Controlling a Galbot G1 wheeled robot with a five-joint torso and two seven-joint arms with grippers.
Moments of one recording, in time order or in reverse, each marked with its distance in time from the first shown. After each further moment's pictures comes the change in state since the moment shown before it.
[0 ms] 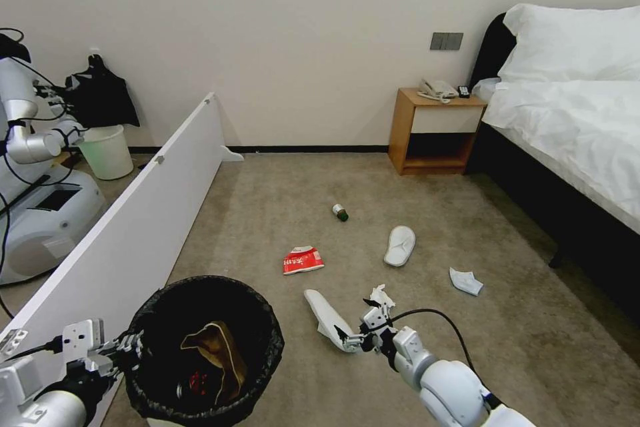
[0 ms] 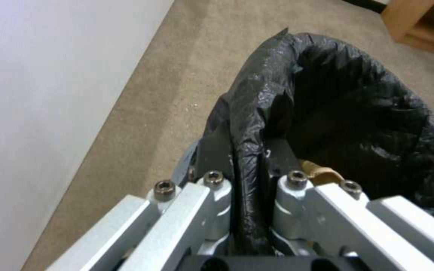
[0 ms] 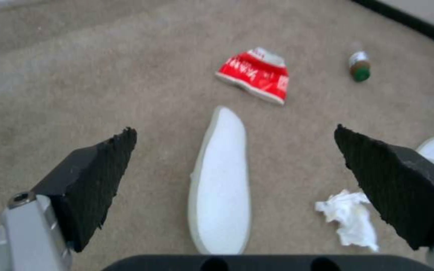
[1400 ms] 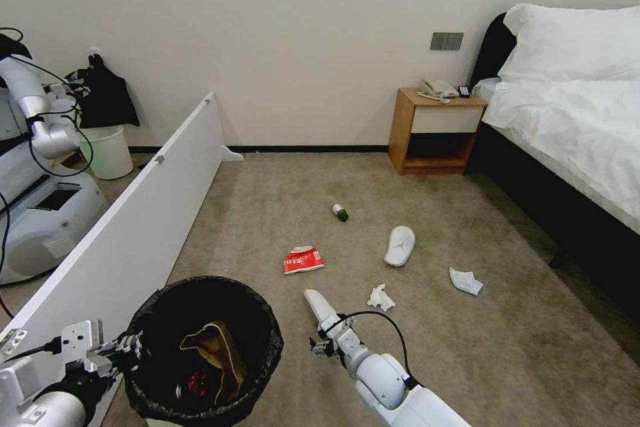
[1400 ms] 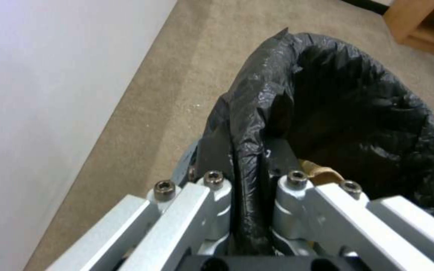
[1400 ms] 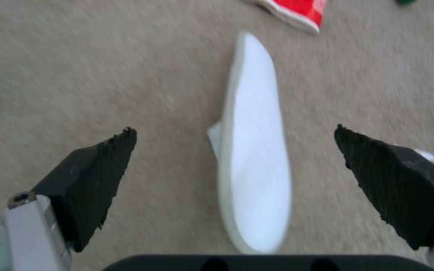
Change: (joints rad) left arm 0.002 -0.003 -0.007 0.000 -0.001 0.000 0.000; right arm 0.163 0.235 -0.141 -0.313 -0.097 -0.174 0.118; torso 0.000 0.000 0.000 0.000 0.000
